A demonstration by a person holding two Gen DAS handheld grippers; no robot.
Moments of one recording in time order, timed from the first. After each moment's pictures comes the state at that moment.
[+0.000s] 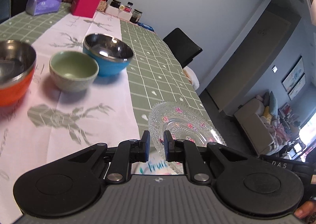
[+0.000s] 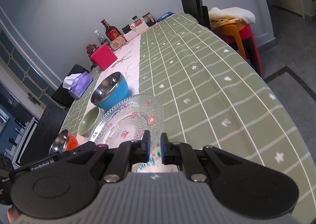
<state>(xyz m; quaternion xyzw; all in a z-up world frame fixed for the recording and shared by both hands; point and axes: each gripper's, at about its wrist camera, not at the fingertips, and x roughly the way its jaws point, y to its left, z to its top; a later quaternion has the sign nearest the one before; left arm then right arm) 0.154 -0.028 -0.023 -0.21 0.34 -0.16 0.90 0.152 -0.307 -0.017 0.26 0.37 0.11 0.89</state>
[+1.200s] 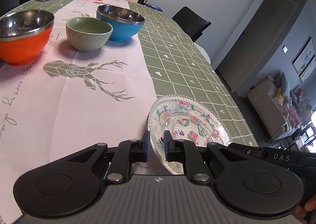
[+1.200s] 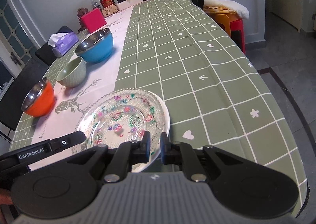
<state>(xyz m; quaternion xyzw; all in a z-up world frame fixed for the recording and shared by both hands) 0.105 -0.044 -0.059 -0.16 0.39 -0.13 0.90 0.116 -0.288 -0.045 0.14 0.43 0.08 0.89</state>
